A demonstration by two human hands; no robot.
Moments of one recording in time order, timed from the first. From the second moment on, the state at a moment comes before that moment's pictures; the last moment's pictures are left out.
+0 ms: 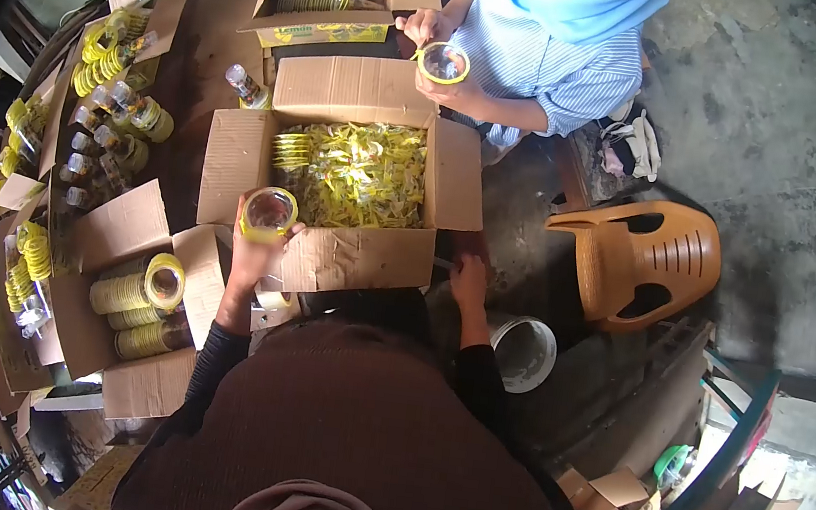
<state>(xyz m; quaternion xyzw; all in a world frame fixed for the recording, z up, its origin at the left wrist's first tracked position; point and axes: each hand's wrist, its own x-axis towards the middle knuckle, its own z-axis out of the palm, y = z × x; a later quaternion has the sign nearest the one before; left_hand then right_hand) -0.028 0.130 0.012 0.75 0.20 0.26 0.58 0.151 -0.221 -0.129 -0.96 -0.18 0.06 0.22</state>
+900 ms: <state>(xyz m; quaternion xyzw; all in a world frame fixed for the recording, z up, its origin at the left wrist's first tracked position) -0.055 0.132 0.008 0.69 0.14 0.20 0.68 0.182 -0.229 -0.193 -0.94 -0.30 0.11 0.09</state>
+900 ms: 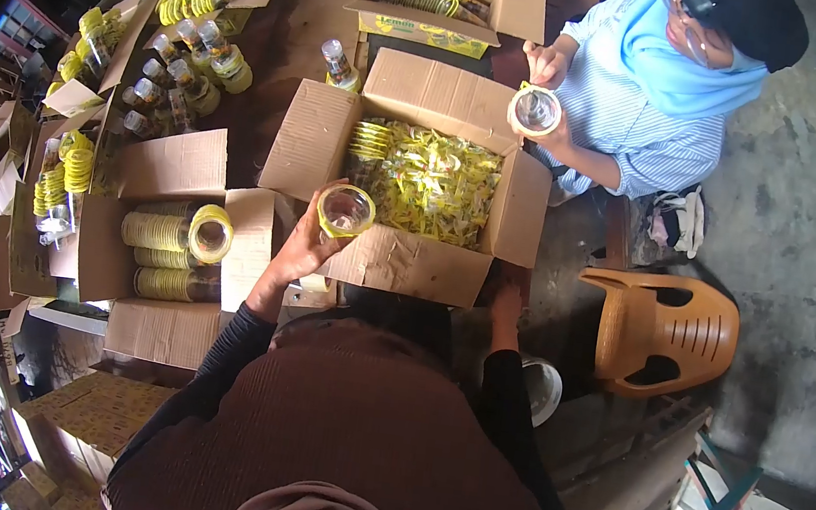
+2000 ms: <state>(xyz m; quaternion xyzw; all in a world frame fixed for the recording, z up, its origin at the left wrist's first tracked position) -0.019 0.097 0.039 0.82 0.15 0.28 0.49 0.079 -0.047 0.069 -0.73 -0.52 -0.01 0.45</state>
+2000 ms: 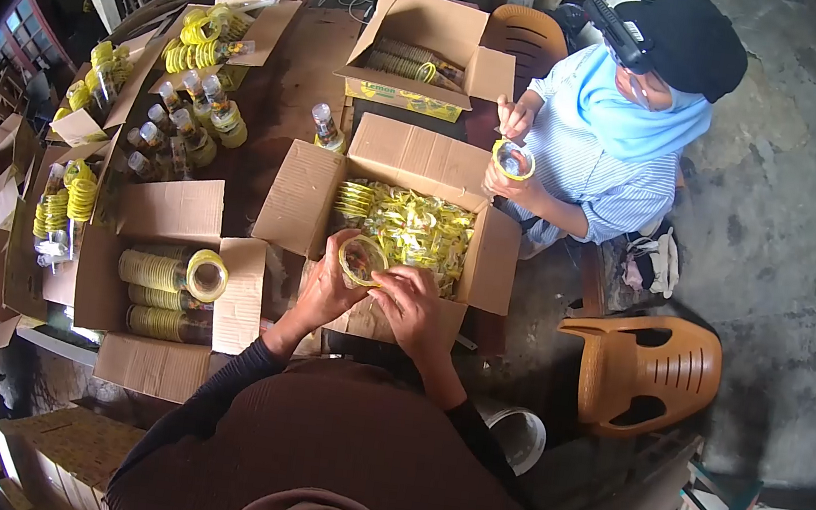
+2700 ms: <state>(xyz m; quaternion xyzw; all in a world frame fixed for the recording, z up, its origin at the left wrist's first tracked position) 0.013 0.046 0.054 0.74 0.16 0.34 0.56 0.134 -0.088 0.083 -0.65 -0.55 0.01 0.52</state>
